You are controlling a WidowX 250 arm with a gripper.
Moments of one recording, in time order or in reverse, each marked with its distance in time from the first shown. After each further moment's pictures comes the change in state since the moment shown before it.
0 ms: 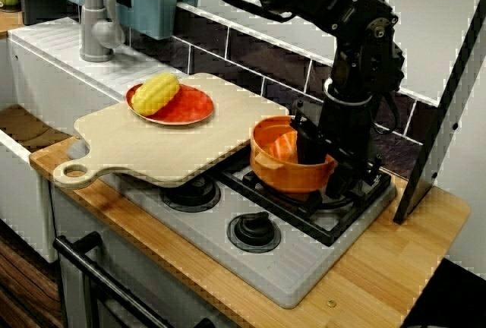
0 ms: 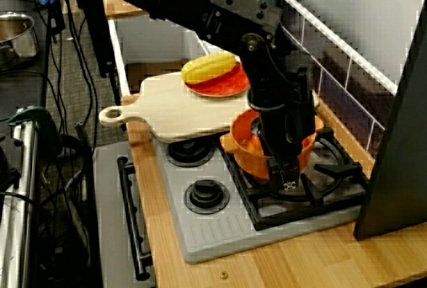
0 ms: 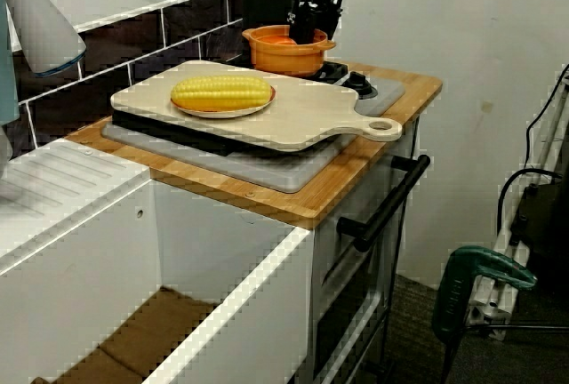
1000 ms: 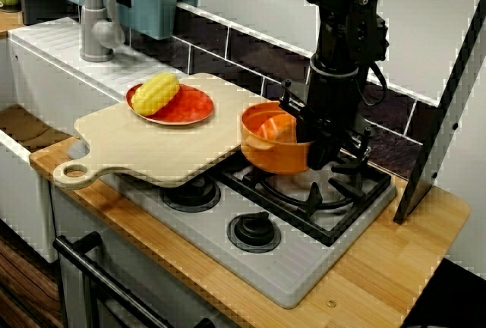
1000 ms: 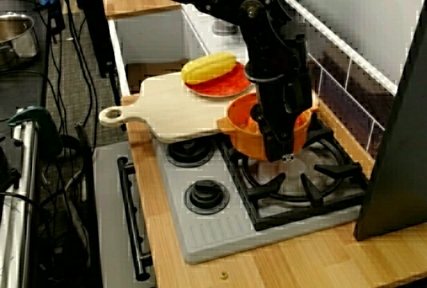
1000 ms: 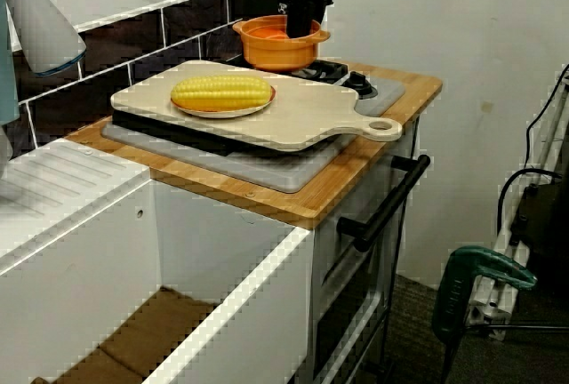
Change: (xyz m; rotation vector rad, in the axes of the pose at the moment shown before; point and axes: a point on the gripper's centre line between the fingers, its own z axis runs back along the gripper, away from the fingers) arm 0.003 0.019 0.013 -0.032 0.013 0.037
